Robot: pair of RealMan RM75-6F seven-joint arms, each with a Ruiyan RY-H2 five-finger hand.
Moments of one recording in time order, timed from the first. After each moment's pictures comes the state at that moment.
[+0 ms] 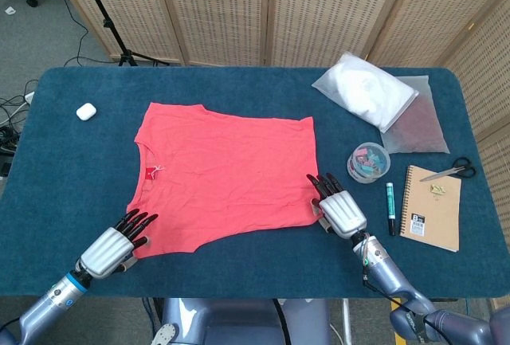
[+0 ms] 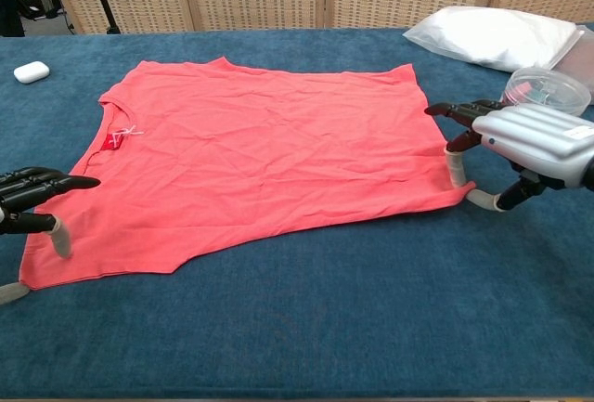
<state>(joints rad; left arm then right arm) -0.34 -1.57 0.22 -0.92 1.88 1.43 -0.19 0.54 -1.60 0.05 -1.25 -1.49 1.09 -0.15</state>
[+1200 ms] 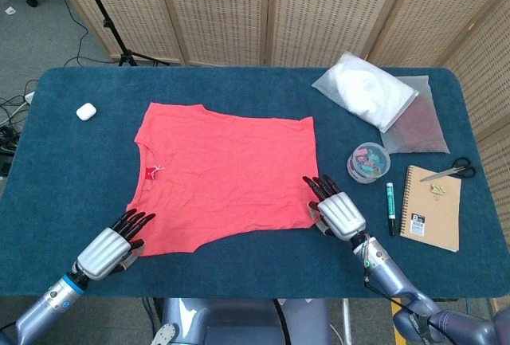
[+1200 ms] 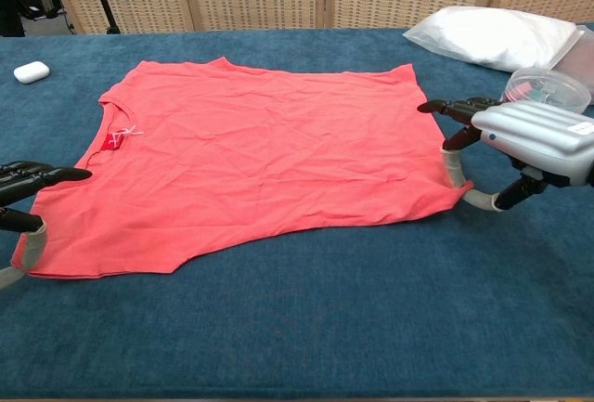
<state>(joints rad) -0.34 -1.53 0.23 -1.00 1.86 1.45 -0.21 0.55 -1.56 0.03 -1.29 -1.55 1.11 -0.06</state>
